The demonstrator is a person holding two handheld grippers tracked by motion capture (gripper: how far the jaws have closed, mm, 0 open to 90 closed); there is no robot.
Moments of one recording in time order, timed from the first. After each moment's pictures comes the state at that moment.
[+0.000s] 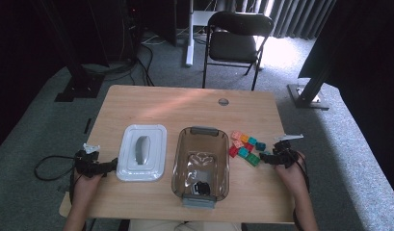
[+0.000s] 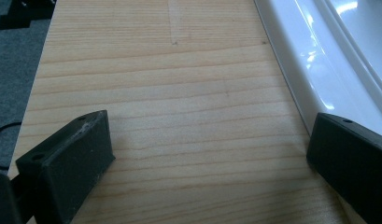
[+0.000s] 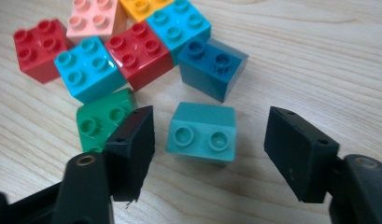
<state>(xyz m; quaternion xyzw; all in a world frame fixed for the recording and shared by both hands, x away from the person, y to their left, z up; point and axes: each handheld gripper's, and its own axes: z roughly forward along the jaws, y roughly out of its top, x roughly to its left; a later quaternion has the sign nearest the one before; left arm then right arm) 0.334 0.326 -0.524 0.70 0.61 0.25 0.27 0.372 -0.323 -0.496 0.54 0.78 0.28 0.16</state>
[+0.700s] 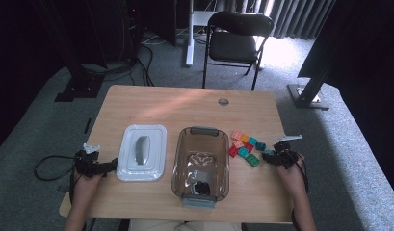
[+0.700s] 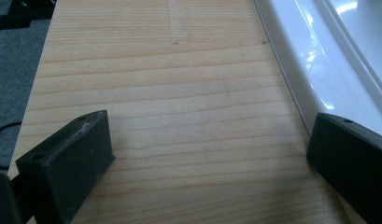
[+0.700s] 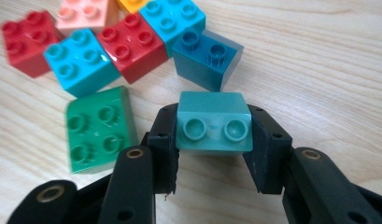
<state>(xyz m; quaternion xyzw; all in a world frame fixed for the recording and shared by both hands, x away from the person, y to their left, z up) 0.333 0.326 -0.524 0.70 0.61 0.25 0.27 0.369 -0.324 -0.494 0.55 0.77 0.27 0.15</state>
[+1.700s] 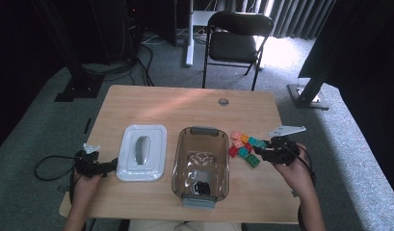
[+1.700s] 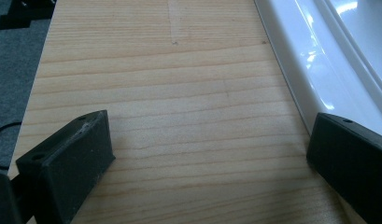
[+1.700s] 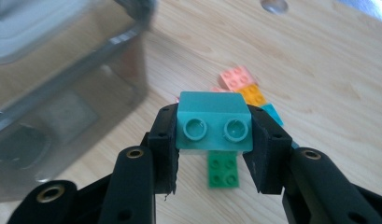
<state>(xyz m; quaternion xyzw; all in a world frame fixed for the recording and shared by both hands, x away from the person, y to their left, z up) 0.333 0.326 -0.524 0.70 0.61 0.25 0.27 0.323 -0.269 -0.383 0.41 0.83 0.34 0.18</state>
